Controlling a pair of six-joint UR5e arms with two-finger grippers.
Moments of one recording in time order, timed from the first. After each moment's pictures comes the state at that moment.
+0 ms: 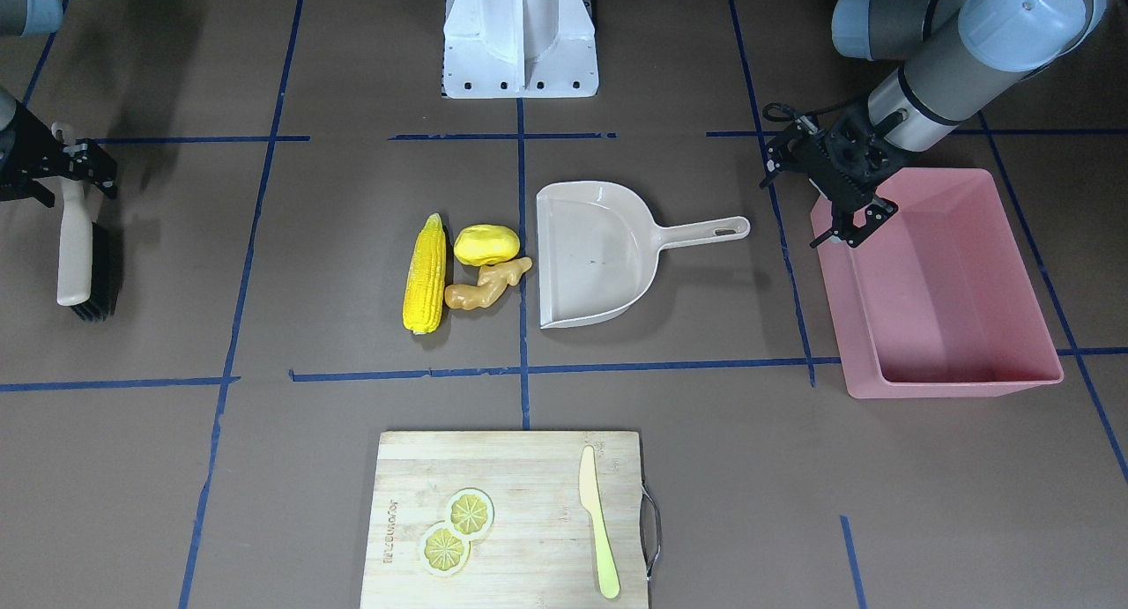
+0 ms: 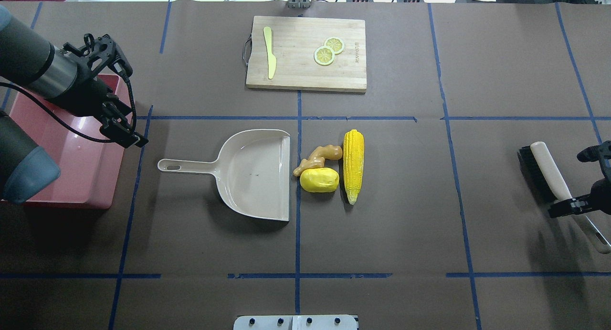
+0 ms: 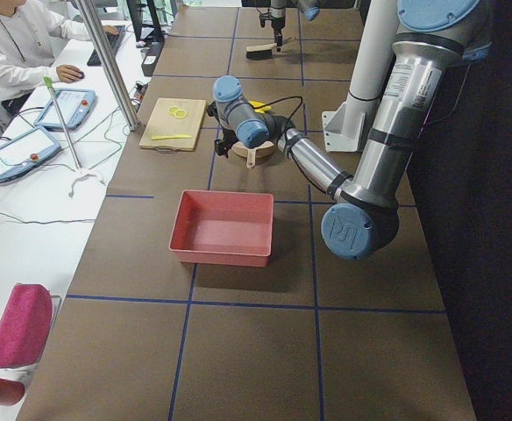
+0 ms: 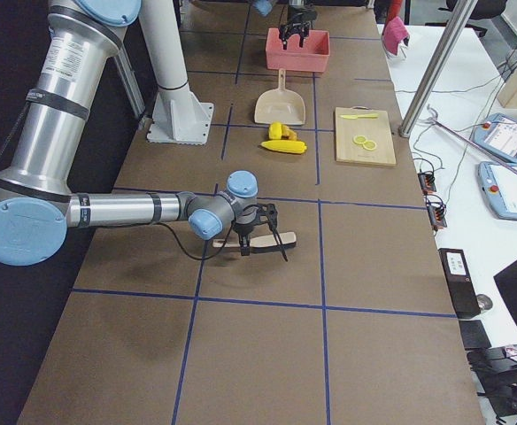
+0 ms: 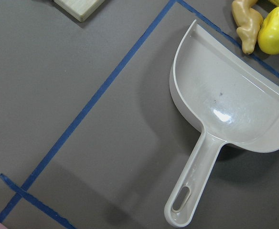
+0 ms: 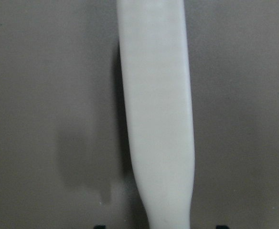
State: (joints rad) left arm -0.93 -1.86 -1.90 -1.77 -2.33 -0.04; right arm 0.85 -1.91 1.84 -0.95 2.13 0.72
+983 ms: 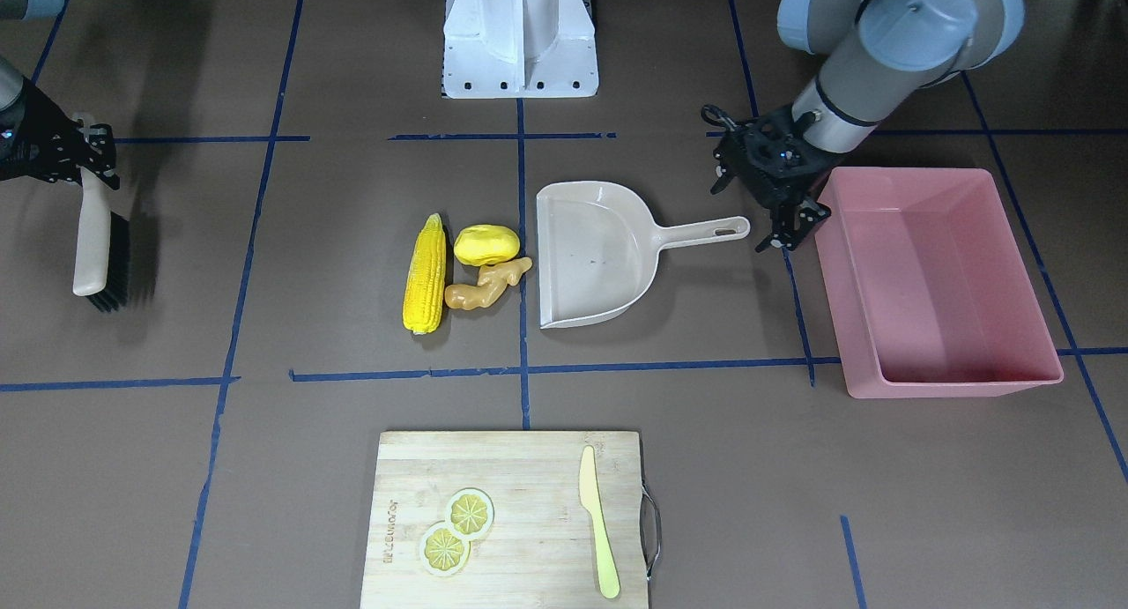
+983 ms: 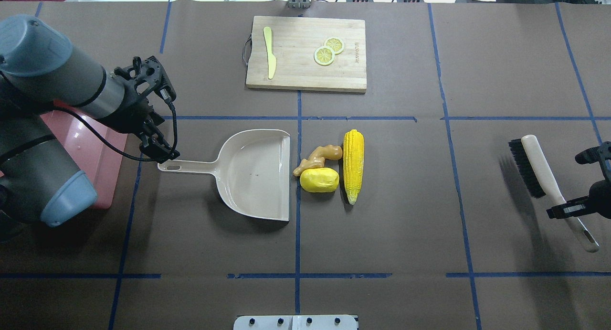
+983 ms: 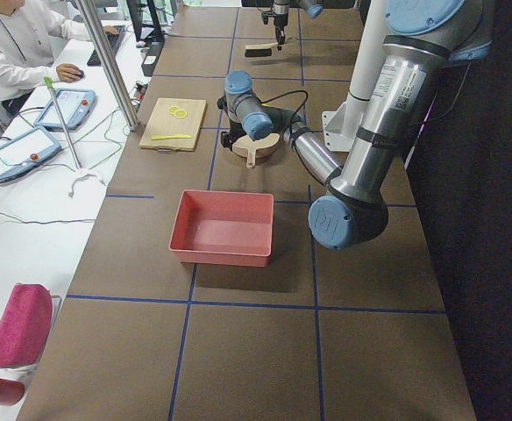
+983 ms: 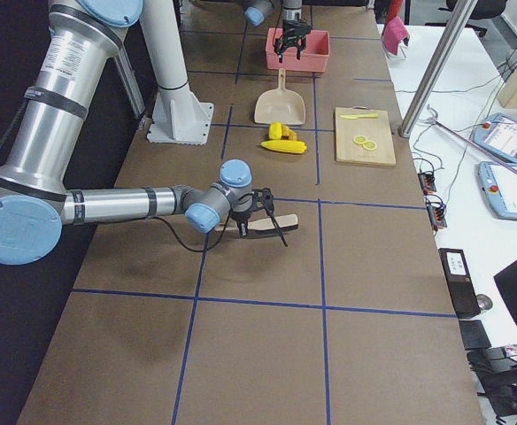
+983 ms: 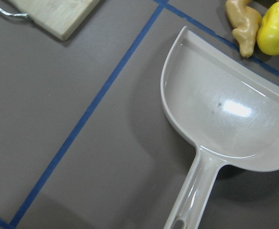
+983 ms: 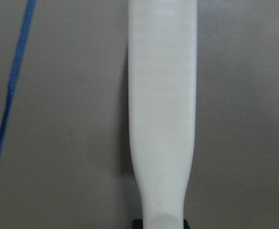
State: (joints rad) left arm -0.79 -1.93 -1.89 -1.76 -2.17 -0.02; right arm 0.83 -1.93 1.92 -0.87 2.14 0.73
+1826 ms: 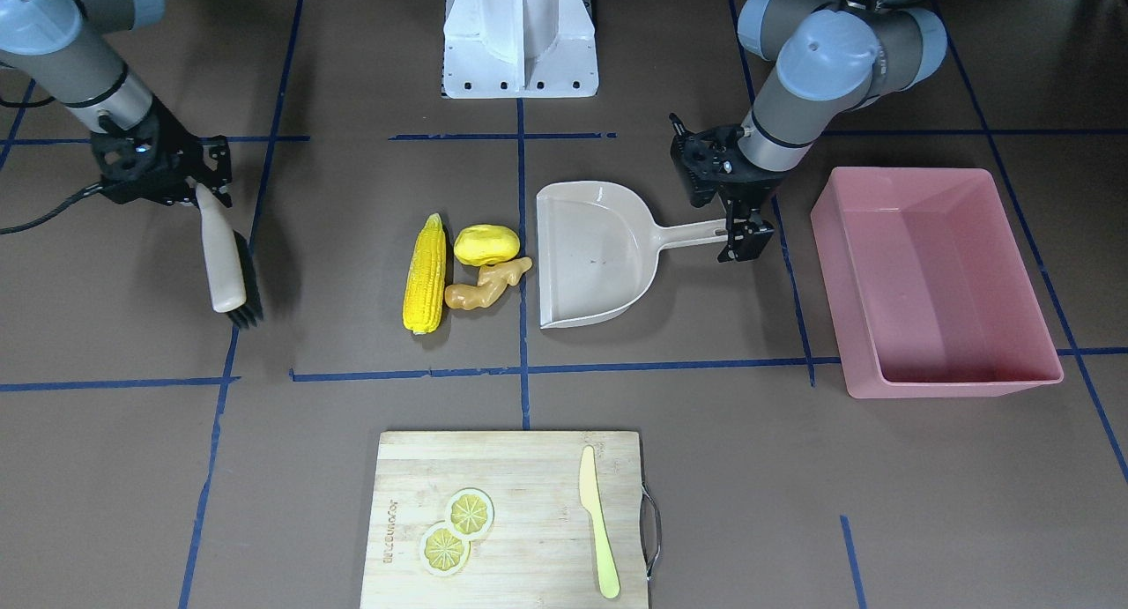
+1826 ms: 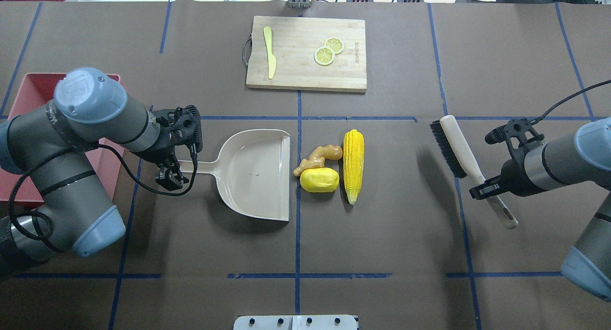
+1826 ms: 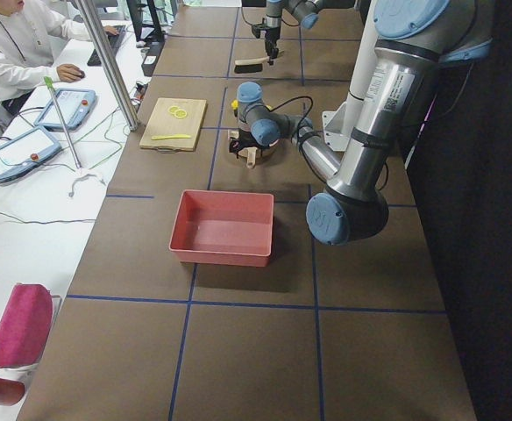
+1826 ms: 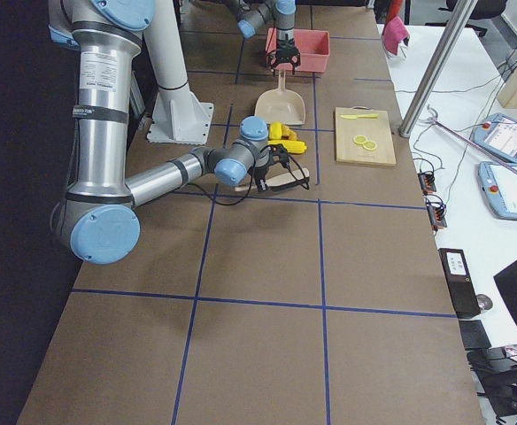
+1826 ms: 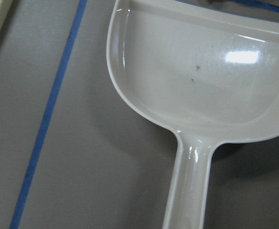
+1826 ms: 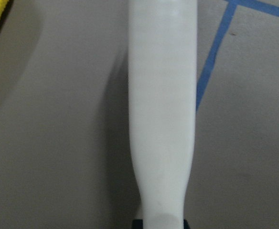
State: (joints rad) left arm -0.66 -1.94 -1.82 -1.75 -2.02 0.26; right arm 0.70 -1.64 2.00 -1.14 2.04 0.73
